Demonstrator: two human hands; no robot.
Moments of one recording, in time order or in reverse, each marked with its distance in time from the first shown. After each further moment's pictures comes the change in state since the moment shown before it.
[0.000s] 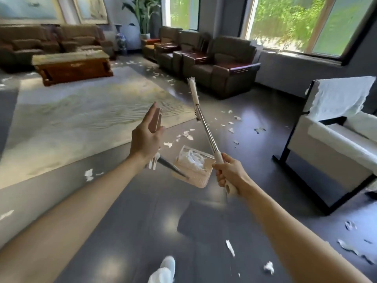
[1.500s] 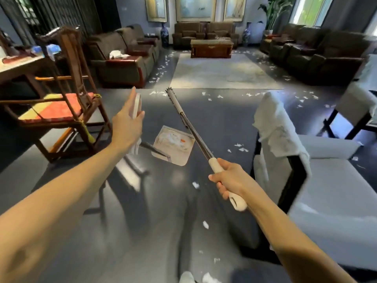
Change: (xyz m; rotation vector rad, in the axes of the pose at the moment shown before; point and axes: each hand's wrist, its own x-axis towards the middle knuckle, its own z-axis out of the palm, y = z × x) left_hand -1.554 0.713 -0.211 0.434 0.639 -0.161; right_hand -1.487 0.441 -0.481 -0.383 -0.731 0.057
